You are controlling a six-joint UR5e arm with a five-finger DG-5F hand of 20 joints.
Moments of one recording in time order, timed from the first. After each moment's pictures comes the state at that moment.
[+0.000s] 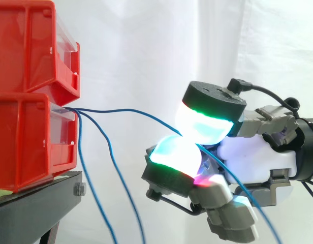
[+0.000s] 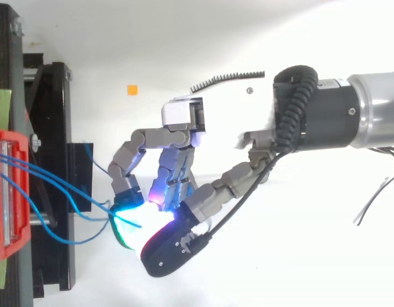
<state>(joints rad) 0.07 -2.32 -1.16 -2.85 -1.63 -0.07</state>
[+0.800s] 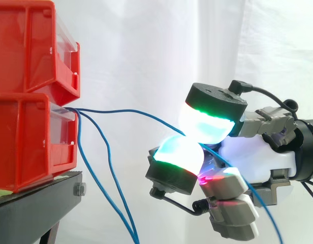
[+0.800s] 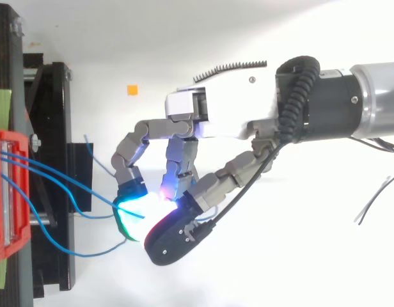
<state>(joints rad) 0.05 -2.32 -1.16 -2.86 -1.65 -0.05</state>
